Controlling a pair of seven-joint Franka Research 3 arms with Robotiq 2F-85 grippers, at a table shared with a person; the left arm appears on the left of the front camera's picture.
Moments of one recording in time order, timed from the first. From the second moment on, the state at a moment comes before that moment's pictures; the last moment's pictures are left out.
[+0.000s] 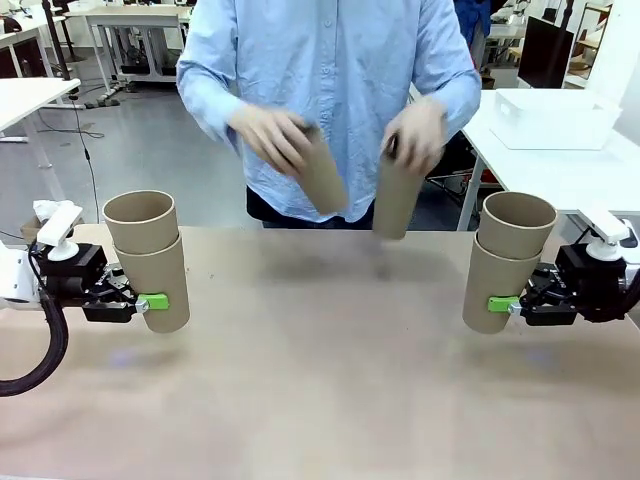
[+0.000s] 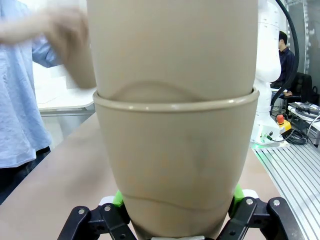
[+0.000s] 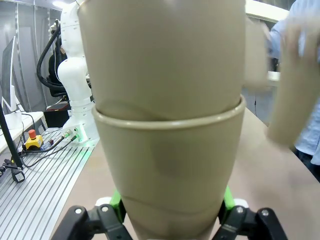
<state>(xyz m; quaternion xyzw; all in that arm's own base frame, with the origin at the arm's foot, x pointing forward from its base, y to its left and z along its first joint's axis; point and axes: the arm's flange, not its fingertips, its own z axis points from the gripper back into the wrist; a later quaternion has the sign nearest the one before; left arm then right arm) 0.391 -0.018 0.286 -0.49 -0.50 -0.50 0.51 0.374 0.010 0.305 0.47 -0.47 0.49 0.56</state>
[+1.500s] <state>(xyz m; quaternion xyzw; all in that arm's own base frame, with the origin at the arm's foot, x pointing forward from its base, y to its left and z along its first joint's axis) 0.391 -0.018 0.286 -0.49 -0.50 -0.50 0.51 0.374 0.009 0.304 0.47 -0.47 0.49 0.56</state>
